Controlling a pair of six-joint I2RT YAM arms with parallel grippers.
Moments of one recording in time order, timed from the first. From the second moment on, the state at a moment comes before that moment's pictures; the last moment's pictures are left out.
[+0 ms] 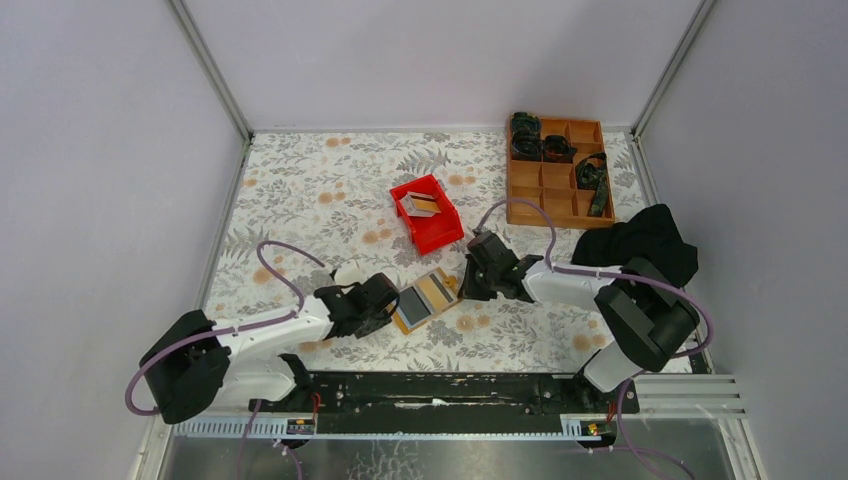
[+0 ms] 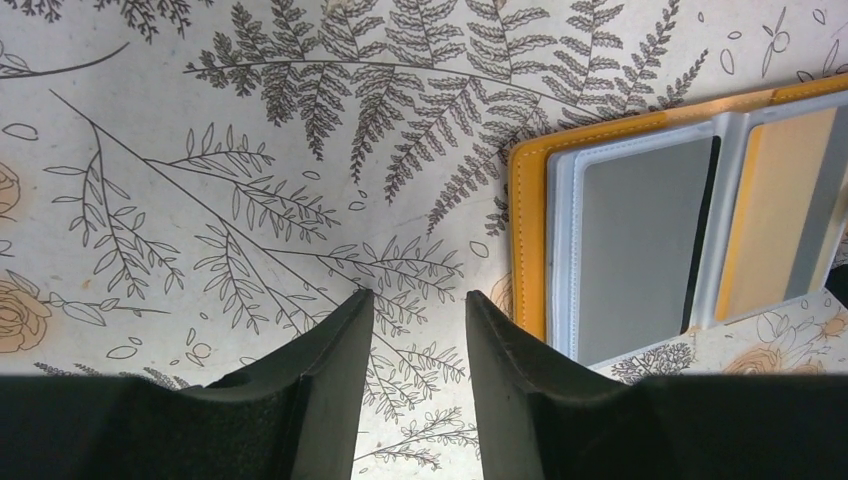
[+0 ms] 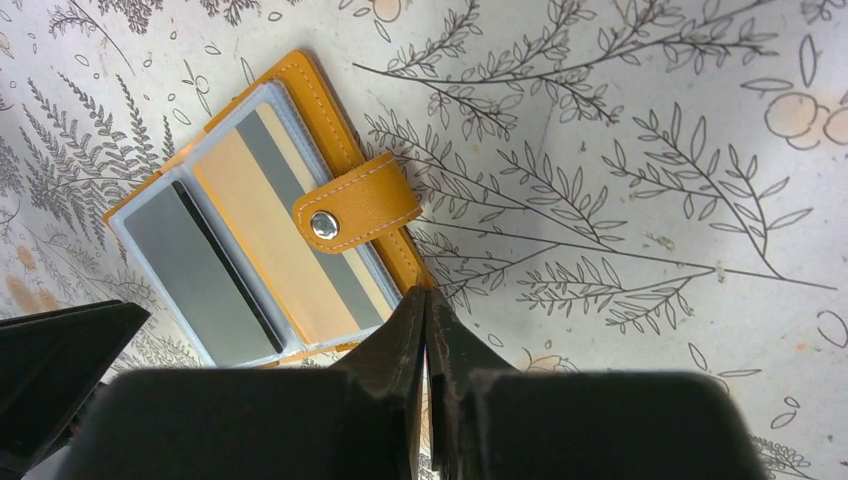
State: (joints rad) left arm -0.90 1.20 0.53 -0.56 -0.34 -1.32; right arm 0.74 1.58 0.73 -0.12 -0.03 0.79
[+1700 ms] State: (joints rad) left arm -0.90 1.34 0.63 -0.54 -0.36 -1.23; right arm 0.78 1.48 0.73 -0.29 0.11 0.70
